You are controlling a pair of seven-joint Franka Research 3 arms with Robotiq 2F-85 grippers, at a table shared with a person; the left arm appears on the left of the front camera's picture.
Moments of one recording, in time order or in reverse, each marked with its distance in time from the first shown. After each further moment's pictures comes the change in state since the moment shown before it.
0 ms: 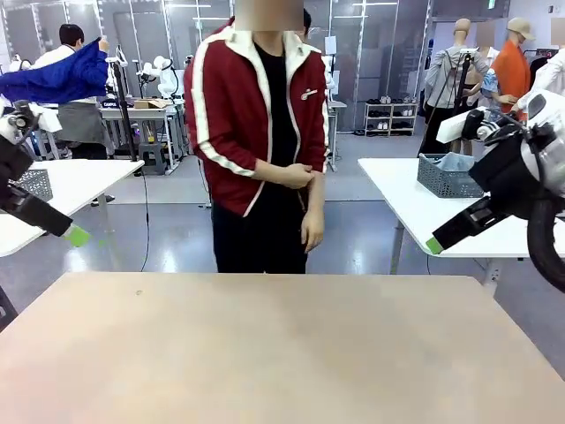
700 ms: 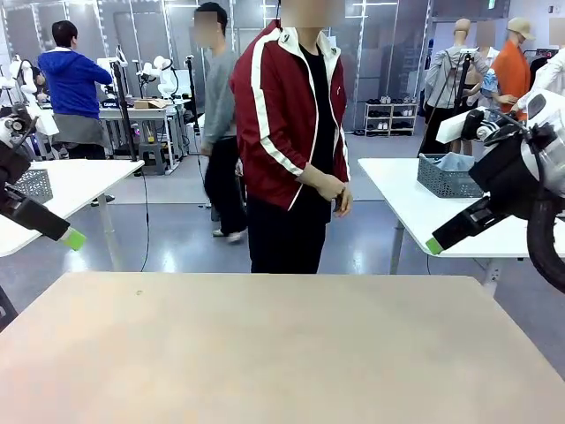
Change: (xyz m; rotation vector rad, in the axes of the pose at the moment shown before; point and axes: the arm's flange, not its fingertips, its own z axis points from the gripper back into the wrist) left arm 0.000 -0.003 0.002 0.006 -0.003 -0.011; right arm 0.003 0.004 0.003 0.001 -0.002 0.010
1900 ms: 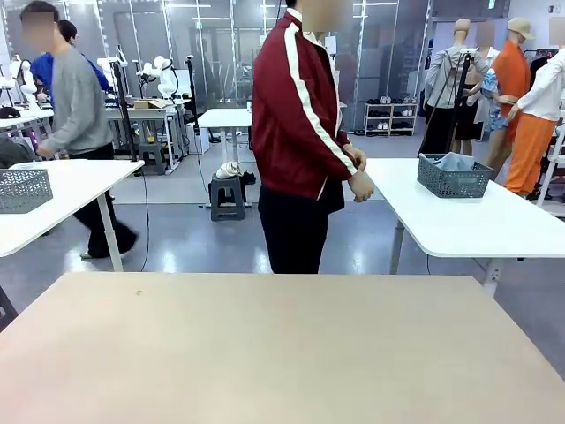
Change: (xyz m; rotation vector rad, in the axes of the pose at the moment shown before) left arm 0.003 -0.005 0.304 0.010 -0.200 -0.130; right arm 0.004 -0.014 0.298 0.032 -0.253 0.047
